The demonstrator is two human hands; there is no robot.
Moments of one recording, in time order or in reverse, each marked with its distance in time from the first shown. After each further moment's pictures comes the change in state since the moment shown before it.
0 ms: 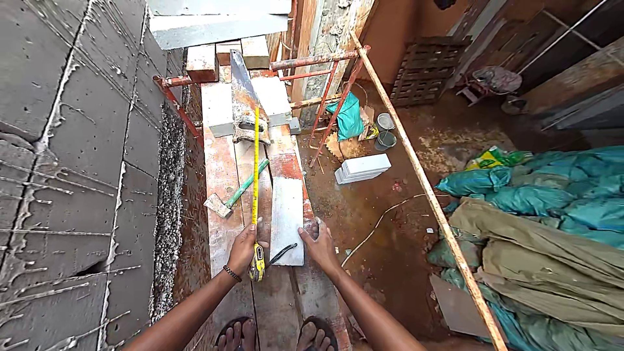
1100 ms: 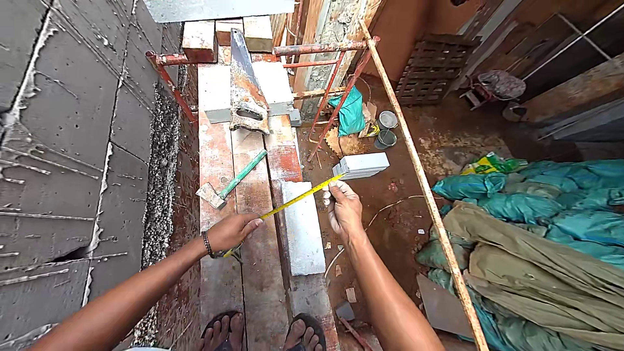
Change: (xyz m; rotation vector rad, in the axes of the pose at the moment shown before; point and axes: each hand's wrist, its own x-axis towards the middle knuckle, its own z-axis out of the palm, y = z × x) left_hand 0.027 0.066 -0.028 1.087 -0.595 0.336; right_hand 0.047 -0.060 -0.061 1.060 0.137 -0.149
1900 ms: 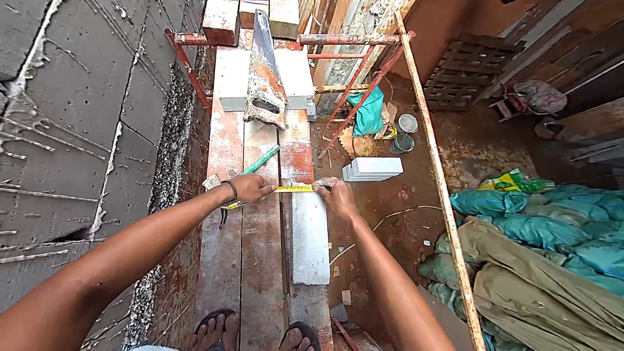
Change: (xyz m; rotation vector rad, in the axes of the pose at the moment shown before) left_hand 0.097 -0.034 -0.050 0.278 -0.102 -0.287; right_hand 0.072 0.016 0.010 -1.300 -0.479 -0.276
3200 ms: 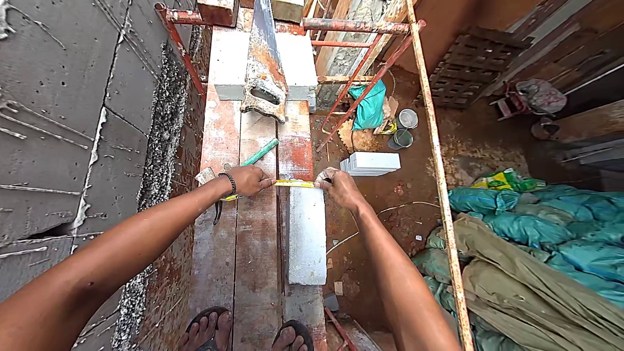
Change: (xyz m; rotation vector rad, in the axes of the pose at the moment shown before) left_hand 0.009 0.007 -0.008 0.054 0.009 -0.004; right_hand 0.034 0.020 -0.014 -0.118 -0.212 -0.103
